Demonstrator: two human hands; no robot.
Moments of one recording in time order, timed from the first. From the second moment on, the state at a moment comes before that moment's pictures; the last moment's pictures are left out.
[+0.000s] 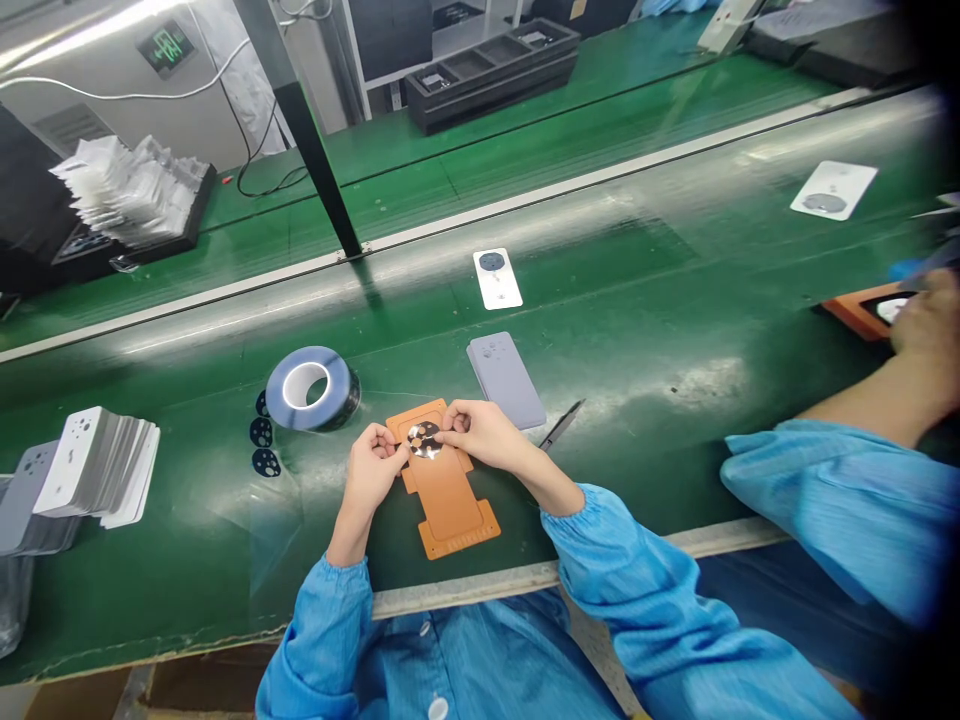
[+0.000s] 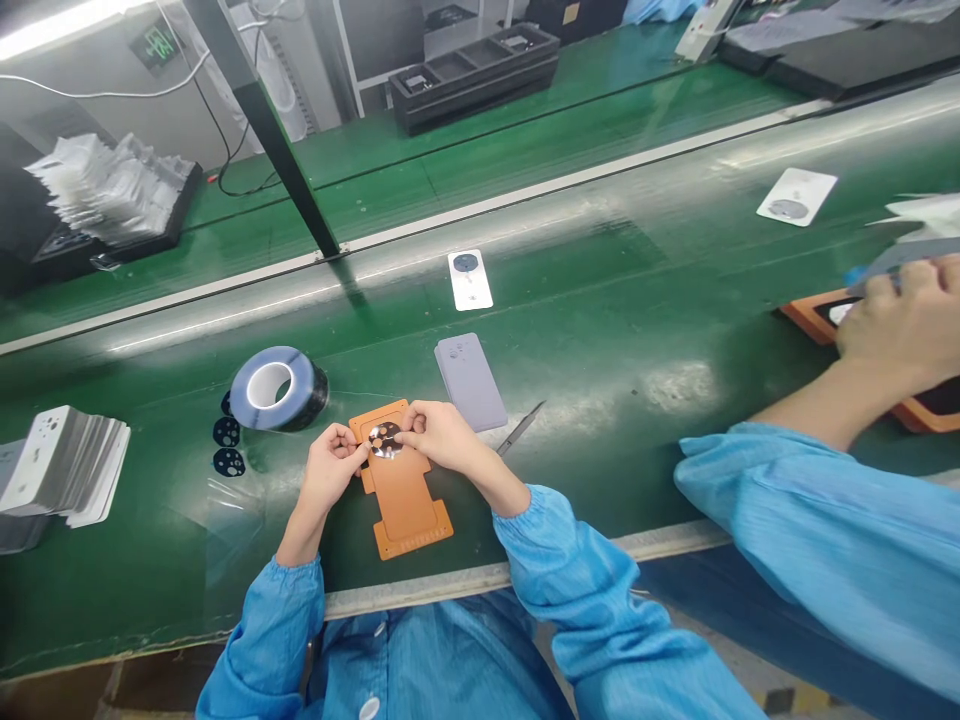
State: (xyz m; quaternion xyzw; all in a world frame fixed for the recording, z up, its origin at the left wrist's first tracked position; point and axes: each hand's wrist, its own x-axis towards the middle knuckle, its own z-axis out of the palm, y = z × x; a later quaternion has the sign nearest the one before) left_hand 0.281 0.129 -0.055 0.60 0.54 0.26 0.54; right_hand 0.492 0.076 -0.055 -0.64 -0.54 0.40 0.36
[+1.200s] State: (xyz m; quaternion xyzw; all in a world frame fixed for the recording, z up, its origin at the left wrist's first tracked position) left_hand 0.276 0.114 -0.069 0.64 0.51 0.36 0.45; right_hand 0.625 0.136 -0.020 -0.74 -0.64 0.17 0.14
